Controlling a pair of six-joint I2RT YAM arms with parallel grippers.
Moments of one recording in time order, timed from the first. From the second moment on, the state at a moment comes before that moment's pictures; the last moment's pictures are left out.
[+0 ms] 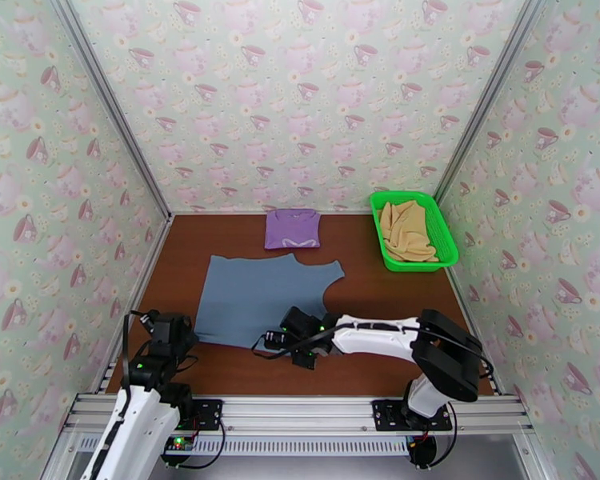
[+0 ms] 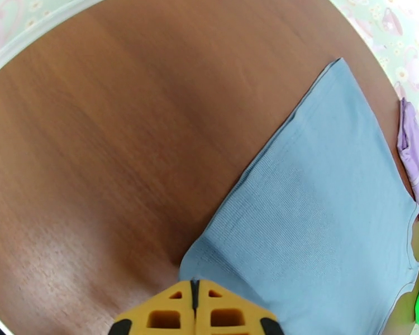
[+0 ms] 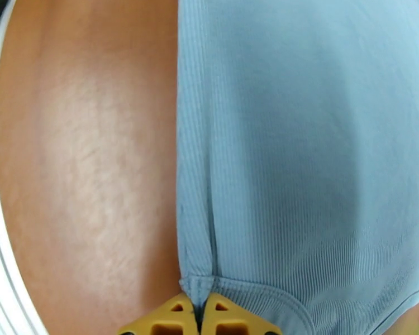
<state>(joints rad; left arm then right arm) -0.06 0.51 0.37 -0.79 -0.26 -0.88 1.10 1.62 0.91 -0.49 -0.05 -0.35</state>
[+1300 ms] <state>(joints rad) -0.05 1.38 0.67 -0.42 -0.25 -0.64 0.89 1.86 1.19 -0.54 0.03 -0.31</state>
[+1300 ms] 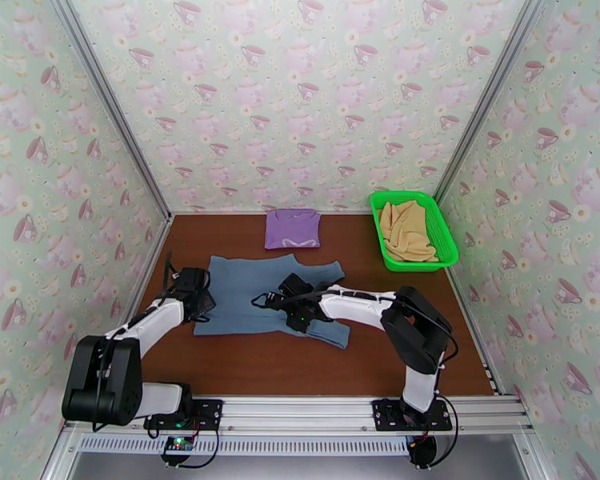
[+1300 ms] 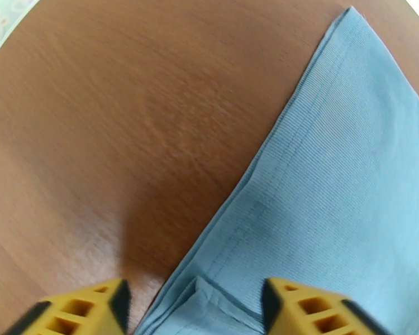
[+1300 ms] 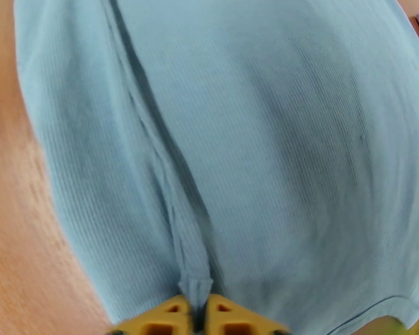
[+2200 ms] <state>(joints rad) 0.02 2.09 1.57 -0.58 0.02 -0.37 0.52 2.38 2.07 -0.74 -0.31 -0.12</state>
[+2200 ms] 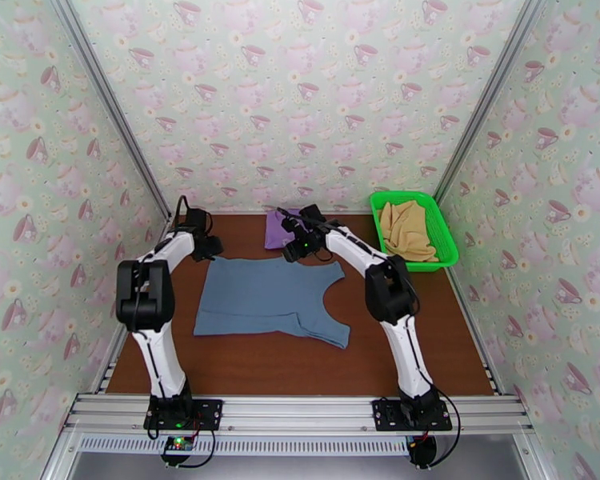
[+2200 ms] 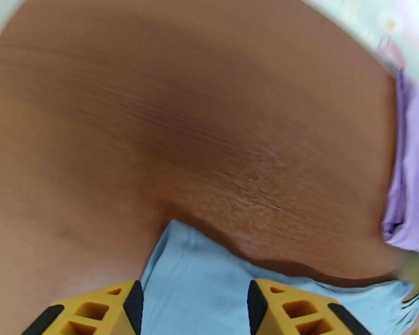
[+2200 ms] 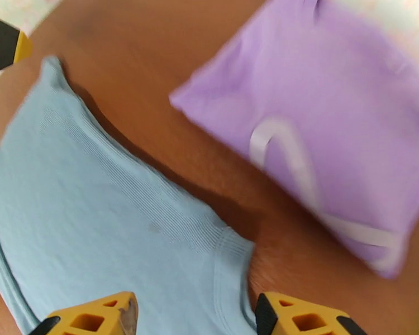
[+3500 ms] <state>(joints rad) 0.03 2.24 1.74 -0.65 0.07 -0.25 0.49 2.57 2.28 -0.78 -0.43 0.02</state>
